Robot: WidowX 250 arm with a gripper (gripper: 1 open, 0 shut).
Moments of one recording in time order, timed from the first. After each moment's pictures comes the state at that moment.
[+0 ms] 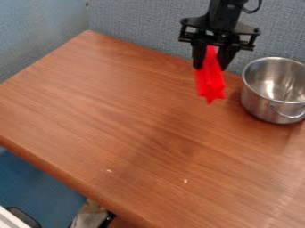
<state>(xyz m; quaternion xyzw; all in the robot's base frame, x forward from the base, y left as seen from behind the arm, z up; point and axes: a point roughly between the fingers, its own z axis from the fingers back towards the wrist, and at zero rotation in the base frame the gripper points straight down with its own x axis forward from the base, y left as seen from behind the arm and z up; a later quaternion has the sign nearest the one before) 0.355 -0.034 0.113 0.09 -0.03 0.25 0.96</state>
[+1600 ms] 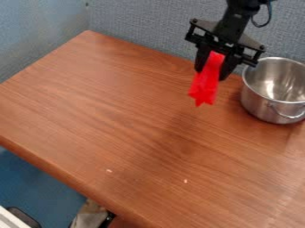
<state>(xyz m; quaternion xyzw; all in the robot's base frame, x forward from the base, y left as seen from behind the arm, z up) 0.357 -0.037 0.103 0.13 0.00 0.10 0.99</state>
